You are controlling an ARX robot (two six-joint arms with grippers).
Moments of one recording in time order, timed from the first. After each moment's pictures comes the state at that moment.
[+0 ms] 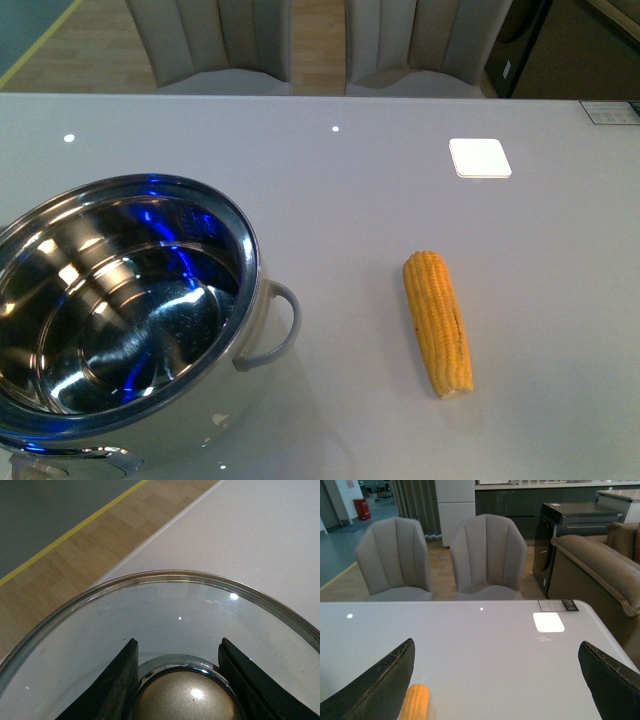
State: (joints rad) left arm 0.61 2.16 0.43 1.21 -0.10 0.02; right arm 0.00 0.01 0.02 0.00 0.00 0.00
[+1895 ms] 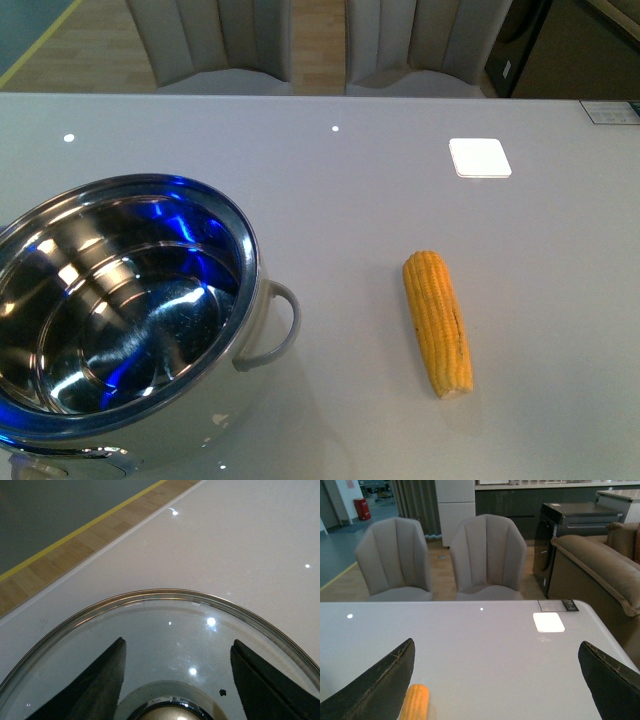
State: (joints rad) left arm 0.49 2.62 0.90 1.32 -0.11 -0.05; right arm 0.00 0.01 0.02 0.00 0.00 0.00
